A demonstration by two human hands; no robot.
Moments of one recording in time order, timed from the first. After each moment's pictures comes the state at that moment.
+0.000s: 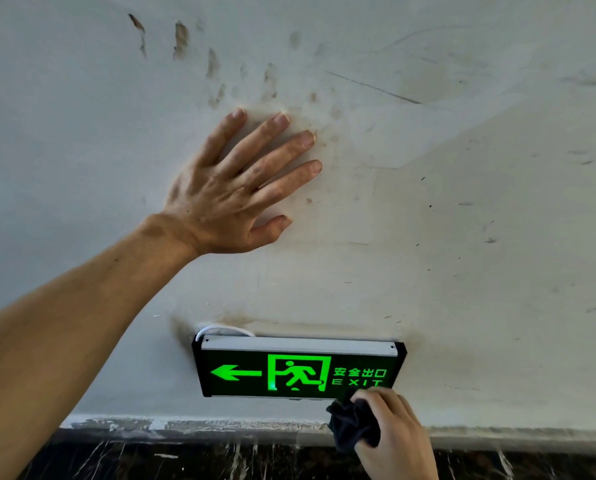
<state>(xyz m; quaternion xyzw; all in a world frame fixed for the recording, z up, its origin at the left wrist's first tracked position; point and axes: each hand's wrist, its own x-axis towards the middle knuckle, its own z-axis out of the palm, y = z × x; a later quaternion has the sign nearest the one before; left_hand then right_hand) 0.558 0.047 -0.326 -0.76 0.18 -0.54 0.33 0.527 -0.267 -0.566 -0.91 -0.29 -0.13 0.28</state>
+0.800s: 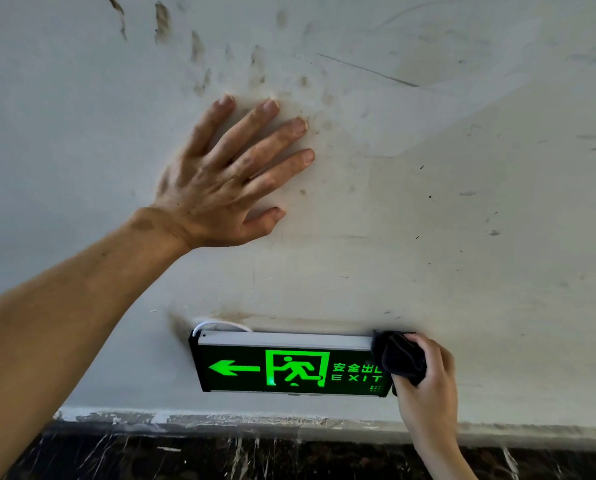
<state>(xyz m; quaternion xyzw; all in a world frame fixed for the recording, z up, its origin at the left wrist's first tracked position) 0.561 0.049 -0.329 -0.75 0.18 -0.54 0.33 0.573 -0.276 -0.543 -0.85 -0.06 -0.08 0.51</state>
